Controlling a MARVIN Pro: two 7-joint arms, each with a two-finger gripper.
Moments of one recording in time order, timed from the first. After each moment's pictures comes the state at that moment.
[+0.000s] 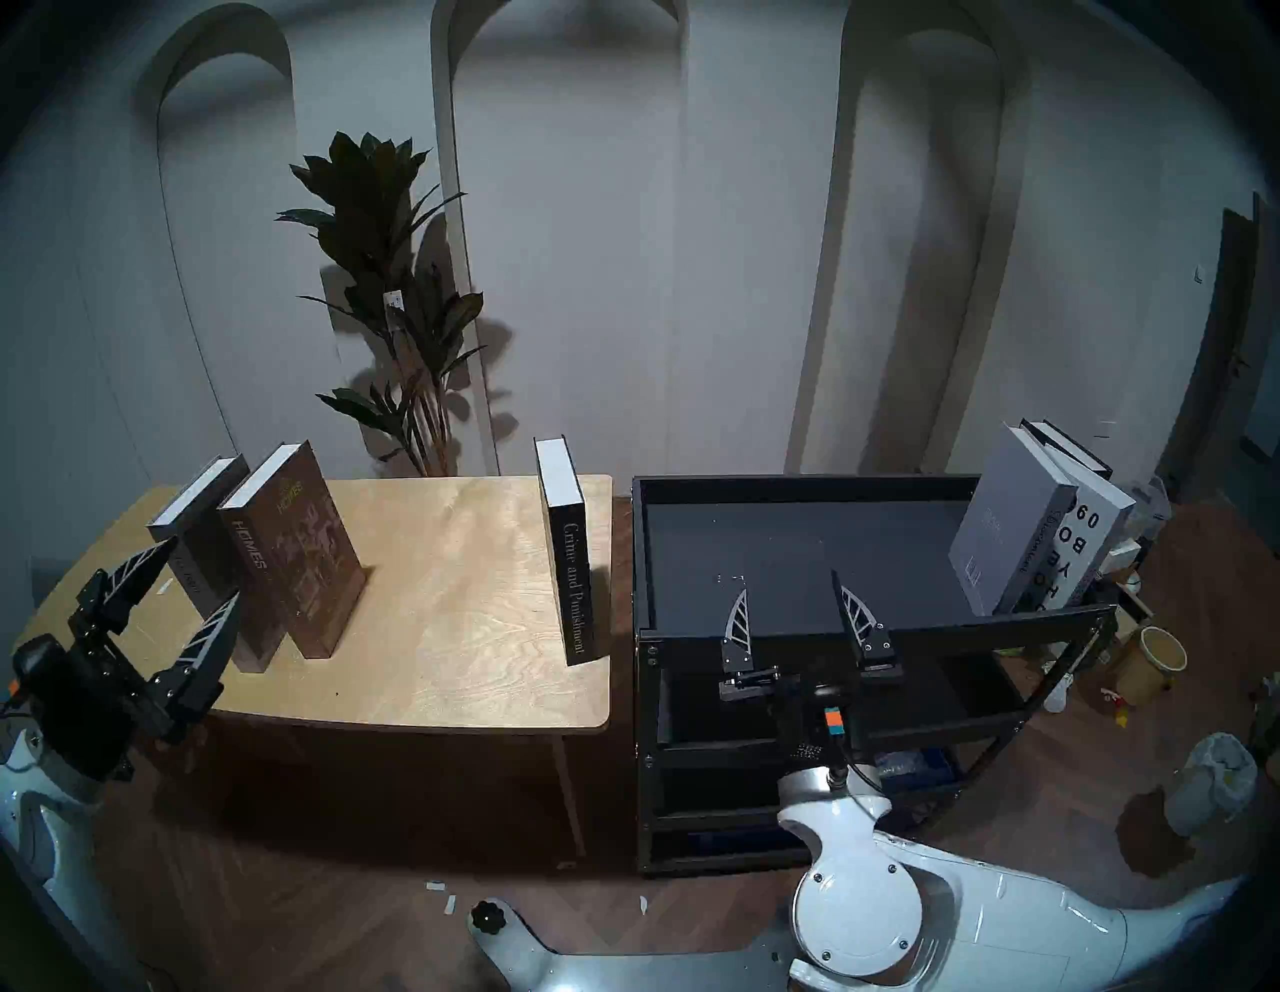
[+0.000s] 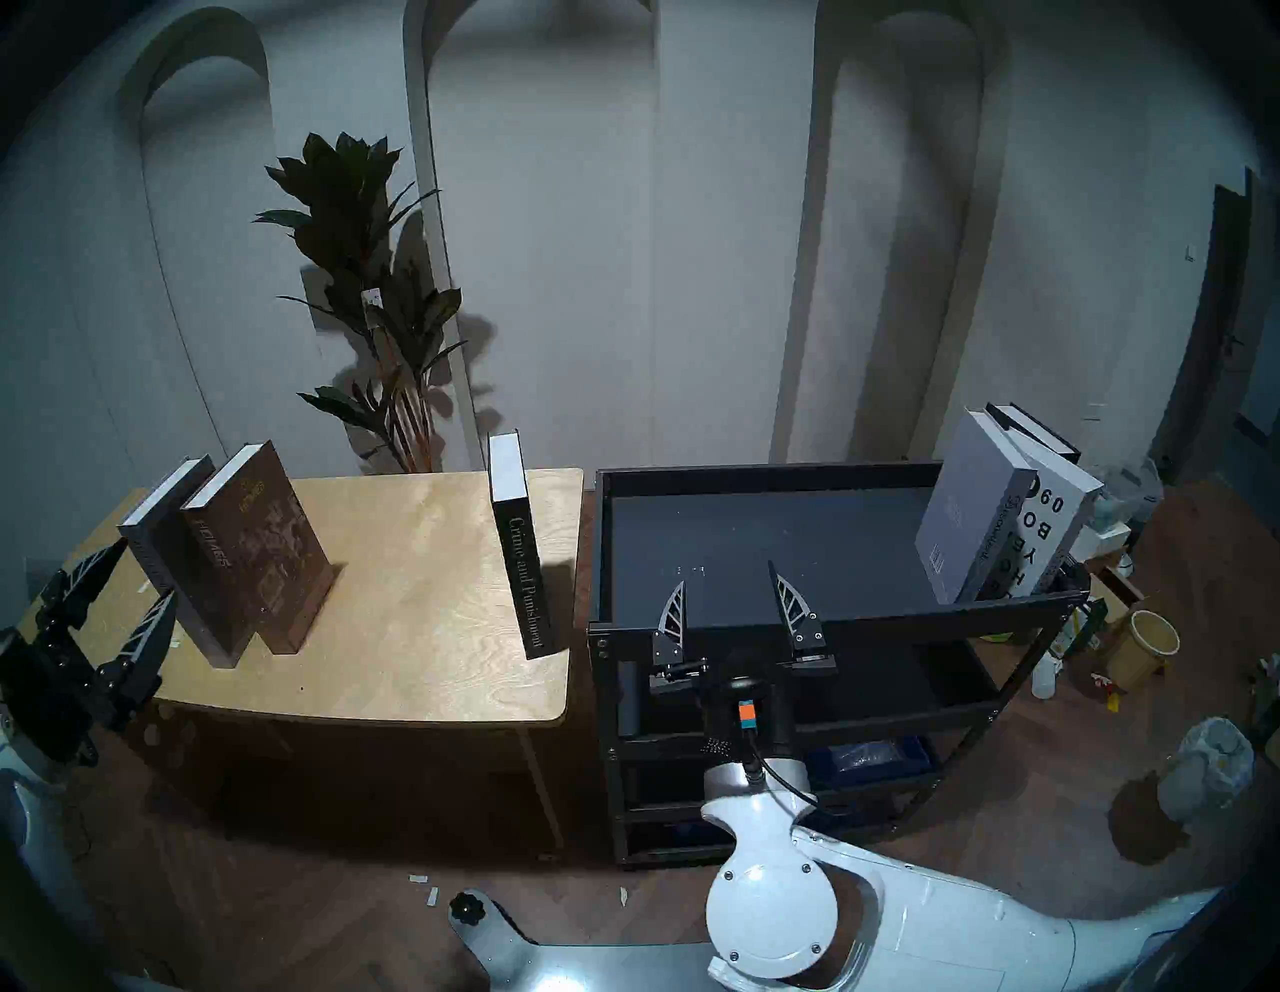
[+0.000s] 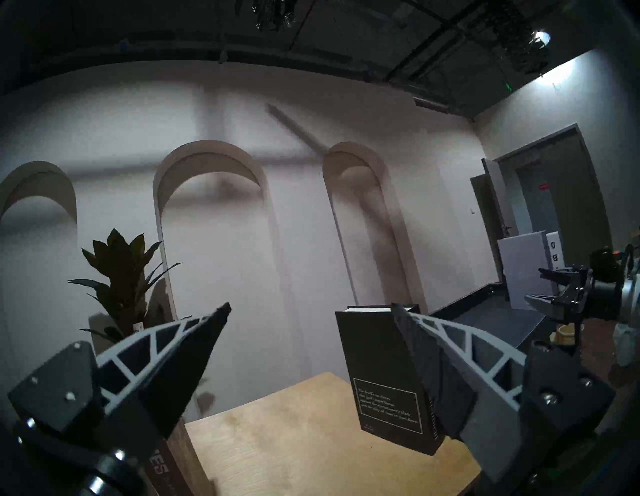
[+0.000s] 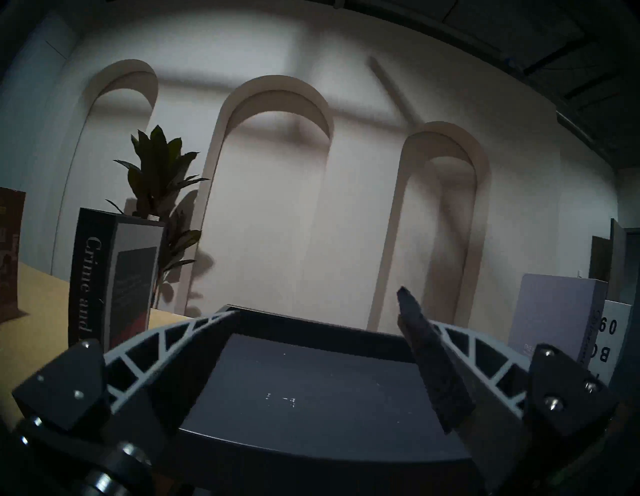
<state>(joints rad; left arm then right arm) 2.11 -1.41 -2.48 -2.13 -0.61 -0.09 -1.03 -1.58 -0.85 0.60 -2.11 0.08 0.00 -1.15</state>
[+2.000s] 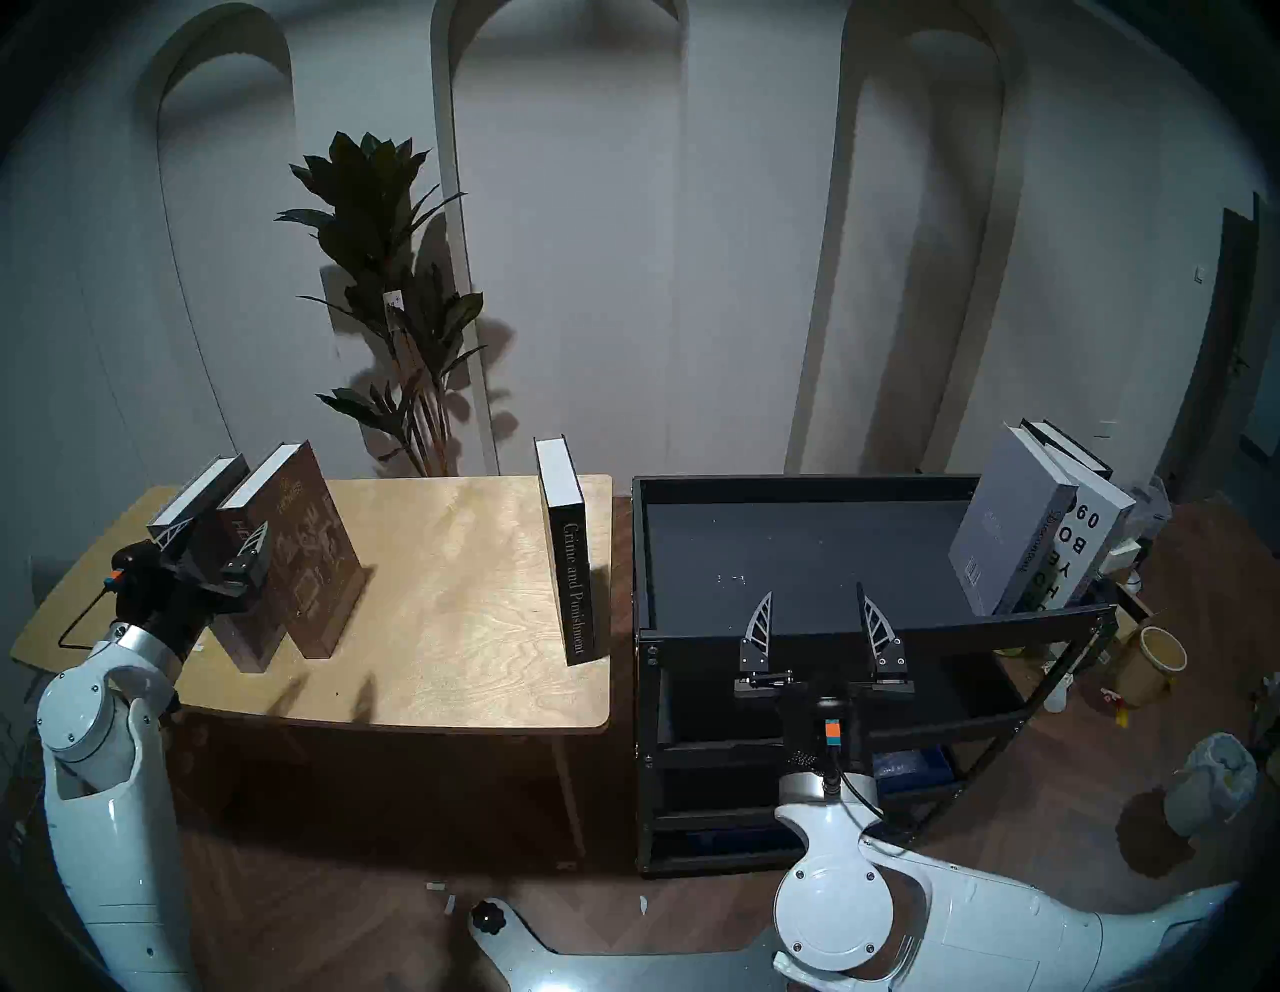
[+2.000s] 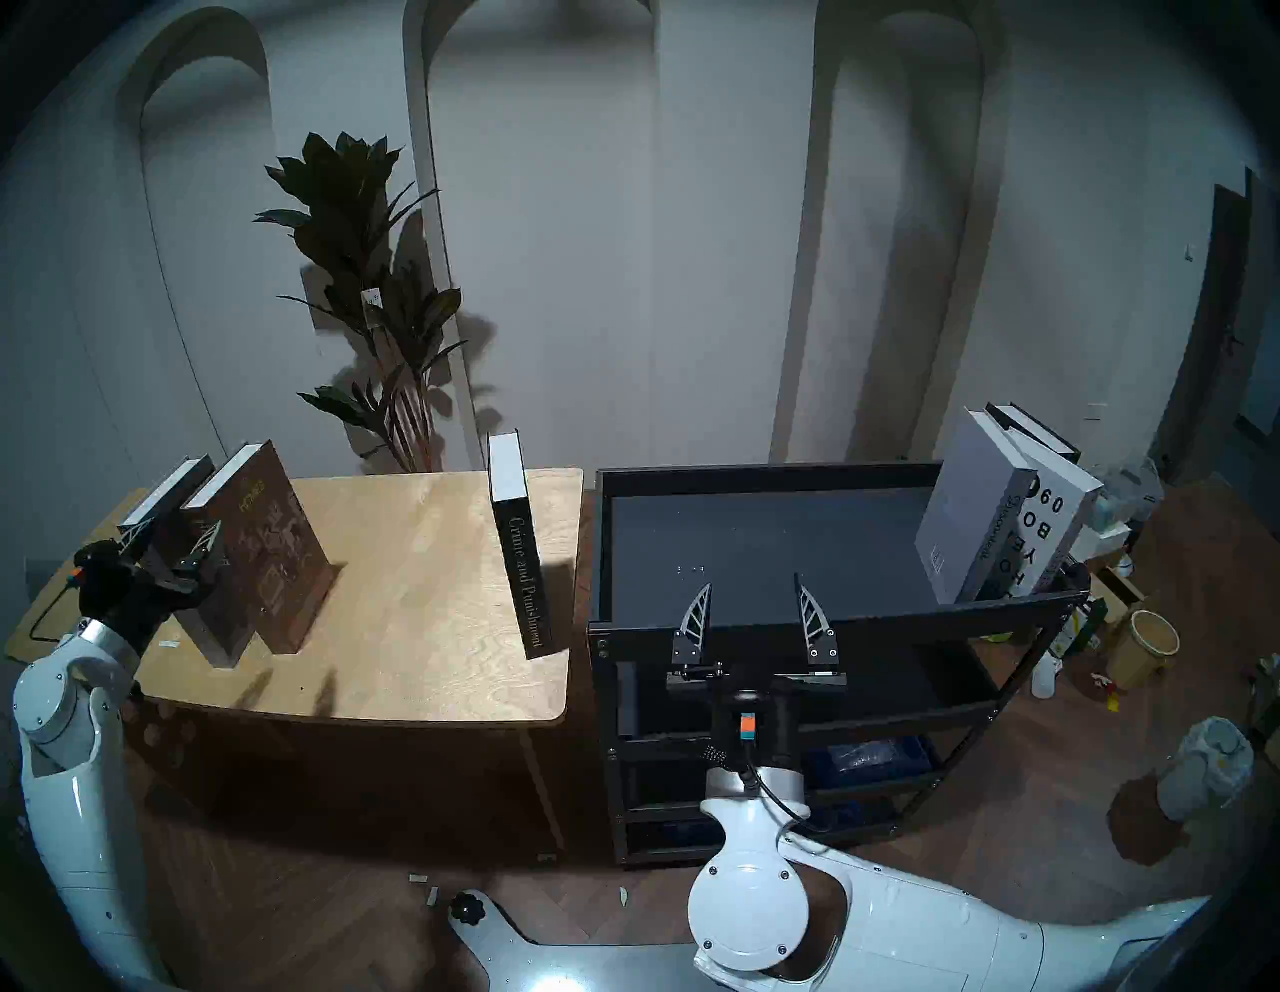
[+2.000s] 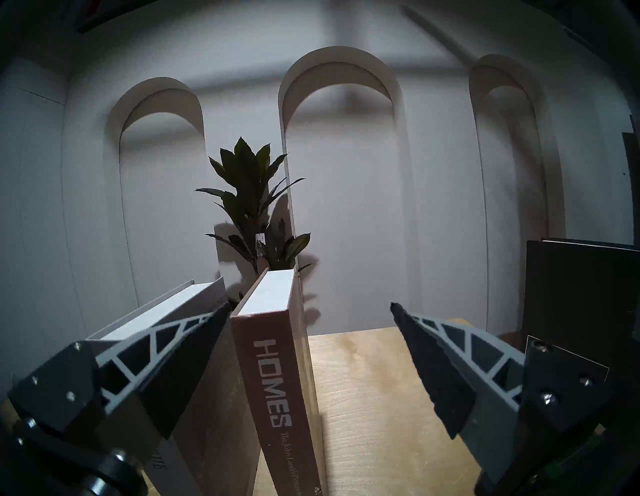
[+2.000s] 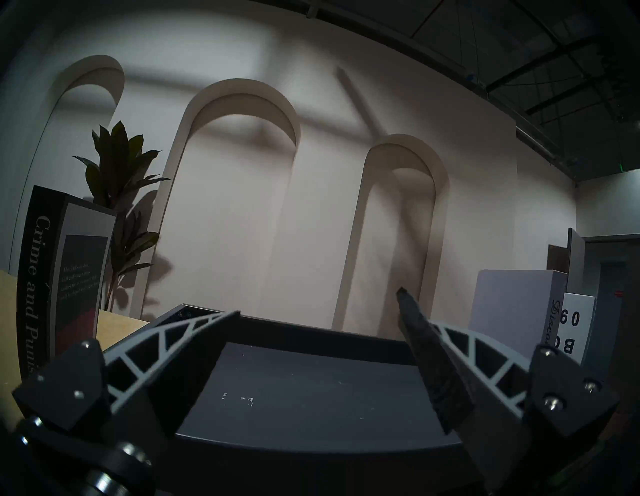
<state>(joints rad) 1.82 -1.28 -2.25 -1.90 -0.33 0.15 -0.49 -1.57 -0.85 0.59 -2.02 0.03 -0.05 -1.26</state>
